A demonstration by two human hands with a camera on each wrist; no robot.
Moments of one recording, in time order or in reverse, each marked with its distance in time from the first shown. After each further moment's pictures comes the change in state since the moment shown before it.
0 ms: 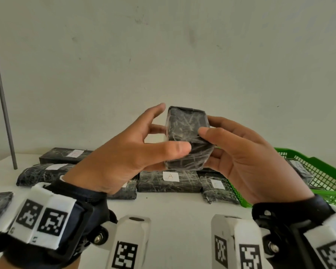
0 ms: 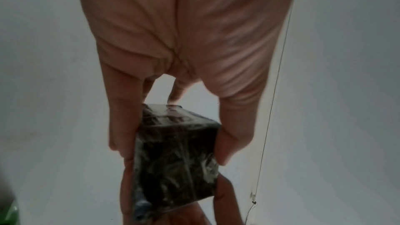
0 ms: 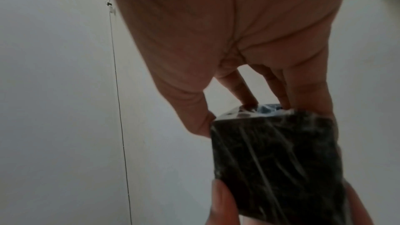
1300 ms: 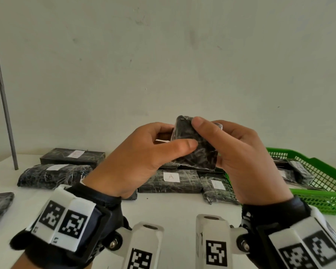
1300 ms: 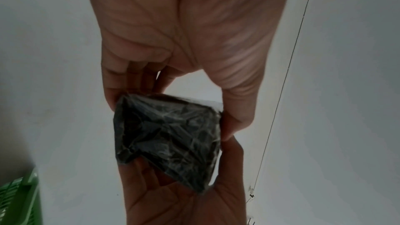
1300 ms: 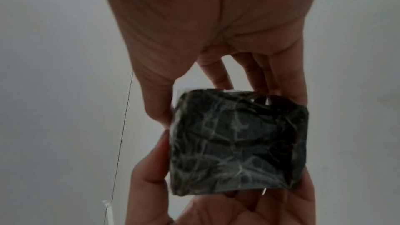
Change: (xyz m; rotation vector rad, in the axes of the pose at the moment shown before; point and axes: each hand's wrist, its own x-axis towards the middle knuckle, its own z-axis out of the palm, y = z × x) left_hand 0.006 -0.006 0.014 0.080 0.063 0.060; right_hand 0.001 0.006 0.010 -0.256 0.160 -0.127
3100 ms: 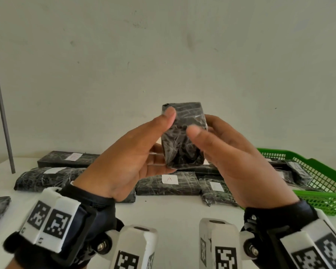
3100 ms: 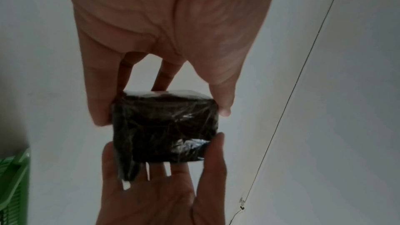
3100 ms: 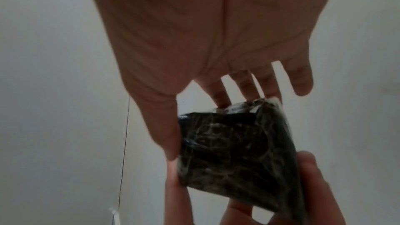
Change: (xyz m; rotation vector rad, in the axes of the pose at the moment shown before) left_hand -0.002 0.007 -0.003 -0.171 -0.021 -0.109; right_hand 0.000 -0.002 -0.006 -0.083 -0.200 0.002
